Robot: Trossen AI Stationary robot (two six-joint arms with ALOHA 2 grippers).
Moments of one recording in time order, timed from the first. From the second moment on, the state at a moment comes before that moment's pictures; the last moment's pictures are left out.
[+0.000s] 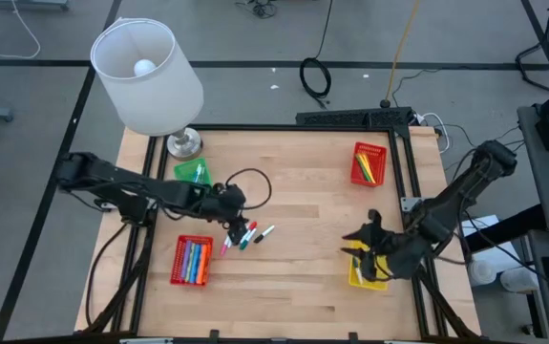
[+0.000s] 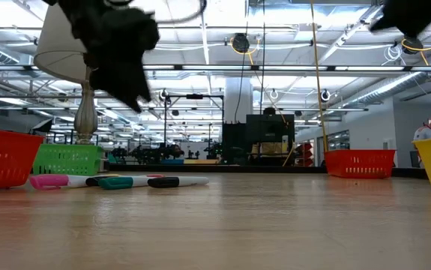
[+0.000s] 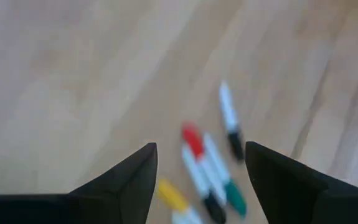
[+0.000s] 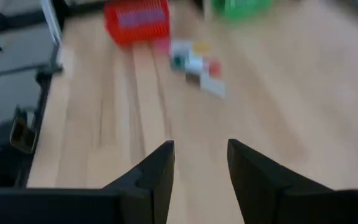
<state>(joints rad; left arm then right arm) -0.15 1.39 0.92 -0.50 -0.23 -0.63 0.77 1.08 0.79 -0.53 0.70 0.79</state>
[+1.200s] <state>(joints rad) -0.22 1.69 0.92 -0.76 -0.04 -0.79 0.61 1.08 0.79 -0.09 0.75 0.11</state>
